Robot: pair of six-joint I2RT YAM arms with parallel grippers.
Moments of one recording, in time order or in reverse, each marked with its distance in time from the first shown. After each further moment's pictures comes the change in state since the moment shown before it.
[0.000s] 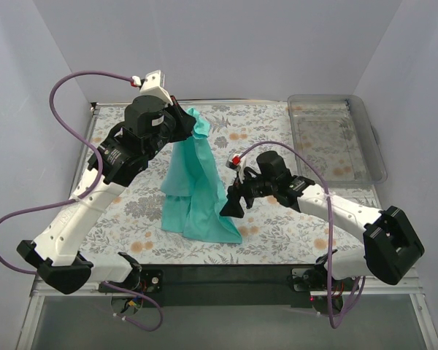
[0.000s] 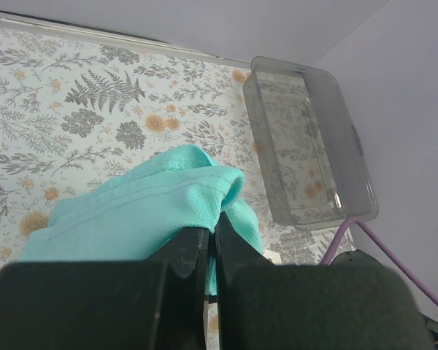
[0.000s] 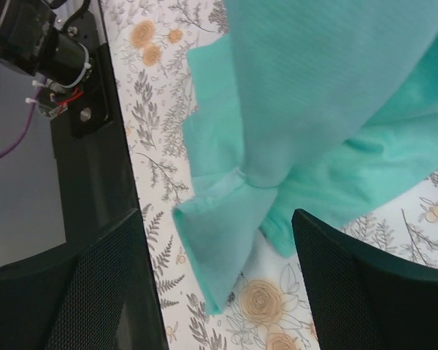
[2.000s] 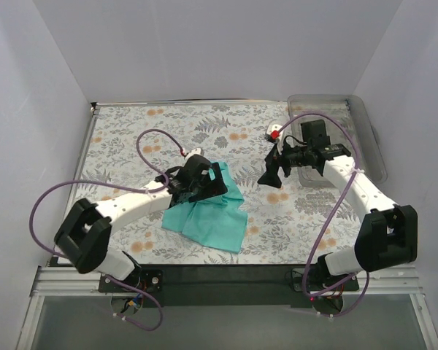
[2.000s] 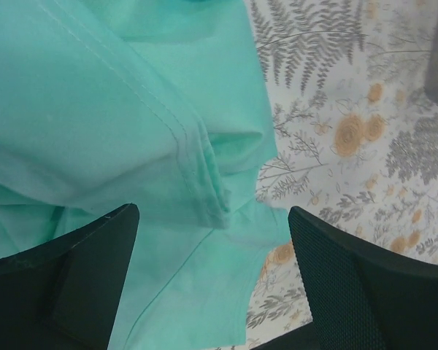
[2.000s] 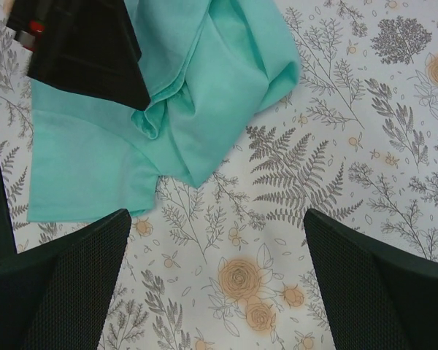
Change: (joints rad) left arm -0.082 0.122 -0.752 0.377 0.161 -0.251; right arm -0.461 0.084 0.290 -0.477 -0.177 -0.642
